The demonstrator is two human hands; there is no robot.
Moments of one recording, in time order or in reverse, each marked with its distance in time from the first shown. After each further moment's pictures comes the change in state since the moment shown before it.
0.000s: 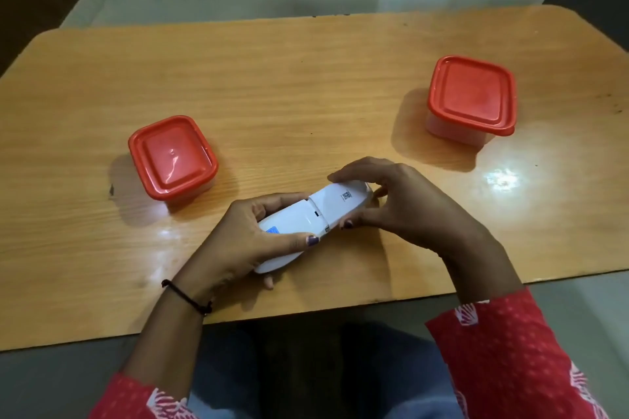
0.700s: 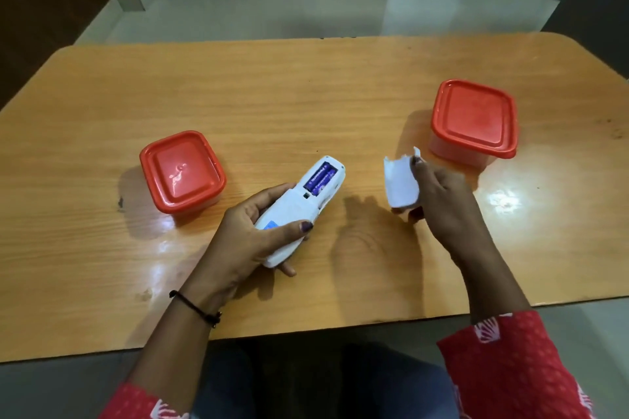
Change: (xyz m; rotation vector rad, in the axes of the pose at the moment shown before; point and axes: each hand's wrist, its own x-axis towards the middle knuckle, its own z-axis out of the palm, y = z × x) left_hand 0.013 -0.006 -0.004 -0.248 0.070 0.081; right_hand 0.001 0.020 -0.010 0.313 0.472 0.377
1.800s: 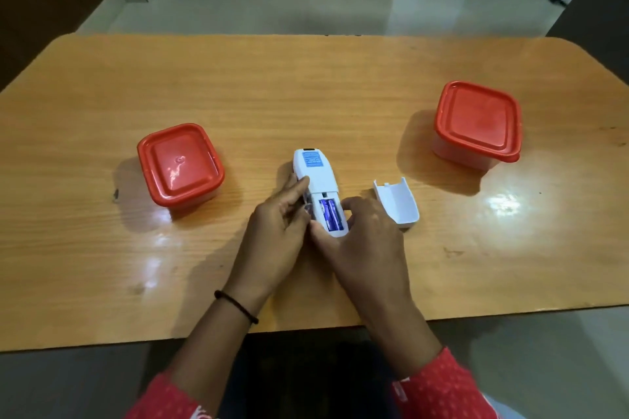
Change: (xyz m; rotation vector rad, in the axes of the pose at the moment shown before) left_hand 0.018 -0.020 0.030 0.311 0.194 0.273; right_hand -0.052 -0.008 0.079 -0.425 0.120 -0.226
